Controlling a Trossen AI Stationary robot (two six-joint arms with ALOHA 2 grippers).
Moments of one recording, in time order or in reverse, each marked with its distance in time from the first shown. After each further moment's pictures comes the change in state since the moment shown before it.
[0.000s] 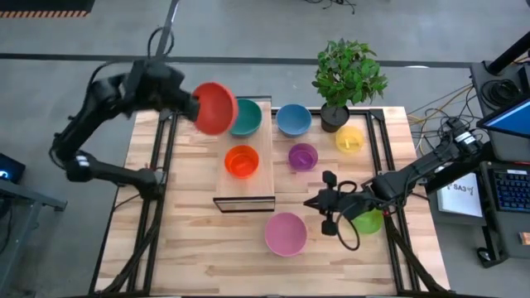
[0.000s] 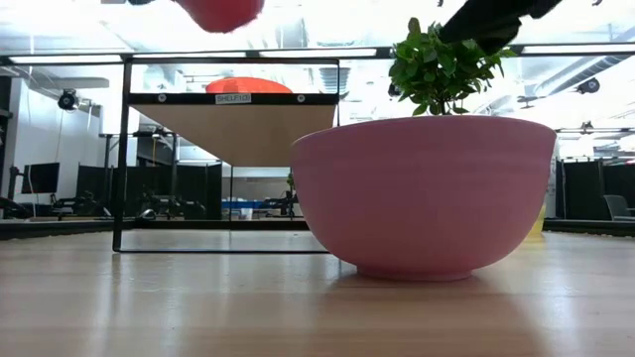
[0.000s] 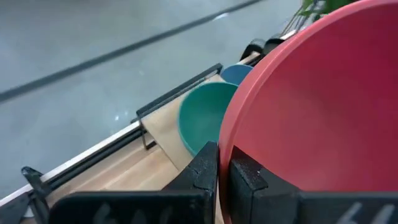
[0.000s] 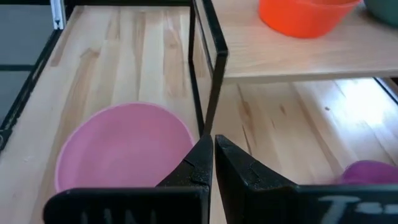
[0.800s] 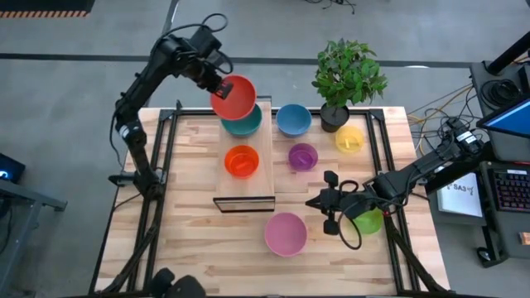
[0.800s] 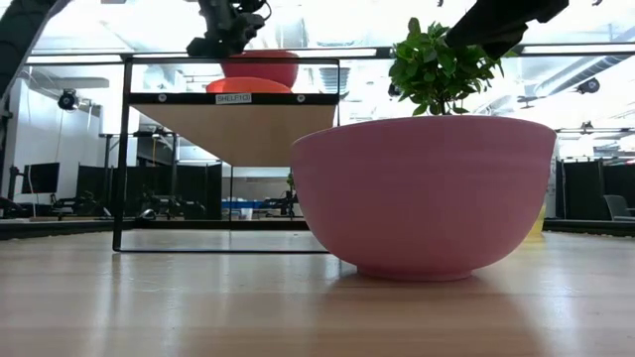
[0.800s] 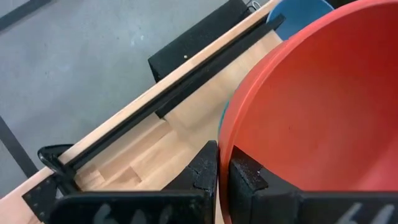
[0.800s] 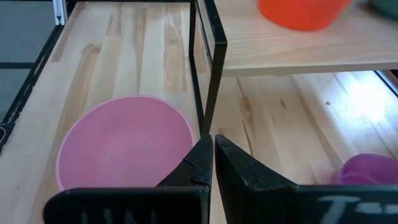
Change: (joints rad) left arm 0.223 0.609 0.526 -0.332 0.153 0.182; right arm 0.000 -0.023 -0.017 -0.016 -0.012 0.006
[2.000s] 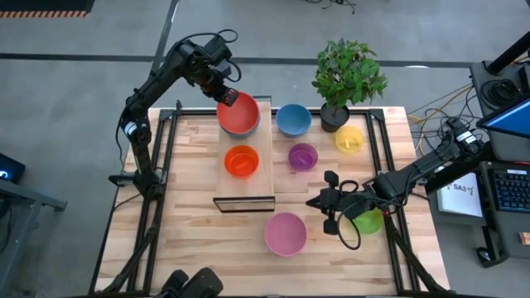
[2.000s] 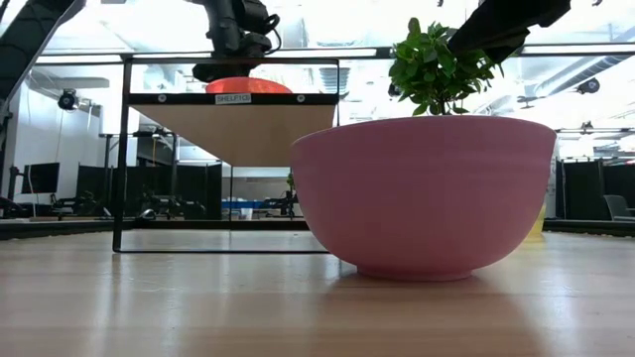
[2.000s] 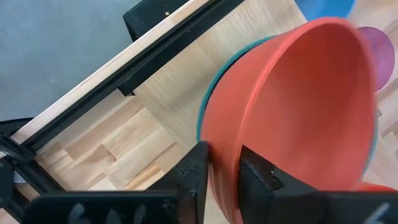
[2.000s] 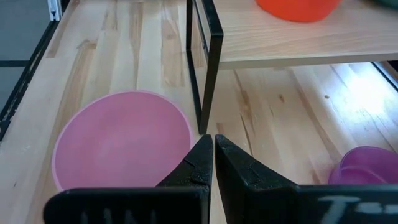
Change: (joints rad) left arm -0.001 0.053 -0.099 -0.008 0.095 -0.019; right arm 0.000 0.000 -0.004 -0.015 0.002 0.018
